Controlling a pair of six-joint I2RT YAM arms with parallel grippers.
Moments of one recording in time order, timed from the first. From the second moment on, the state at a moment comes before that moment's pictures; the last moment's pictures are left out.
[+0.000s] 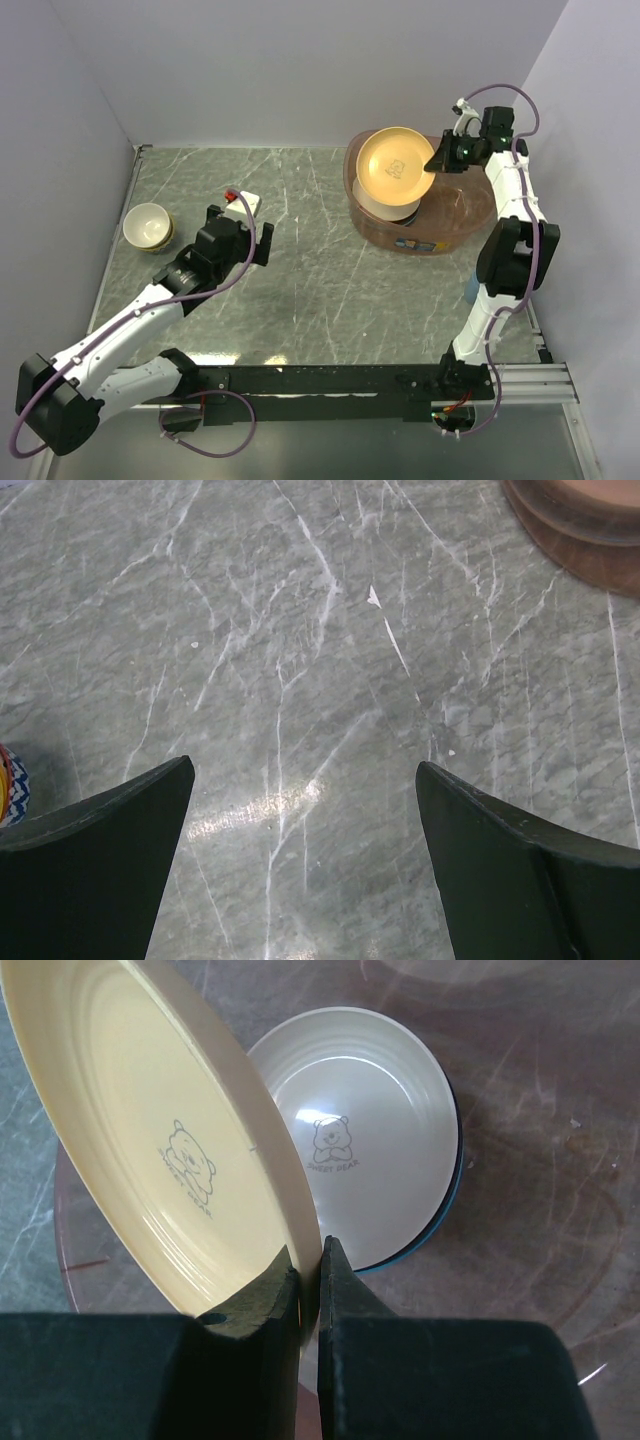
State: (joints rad) left arm -0.62 0.99 0.77 -0.21 -0.32 -0.07; right arm -0.17 1.94 1.84 -0.72 -0.64 -0.08
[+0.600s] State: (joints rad) left arm -0.62 1.01 0.77 -0.21 -0.34 -0.07; right arm -0.17 2.10 1.91 -0.75 -0.61 -0.09
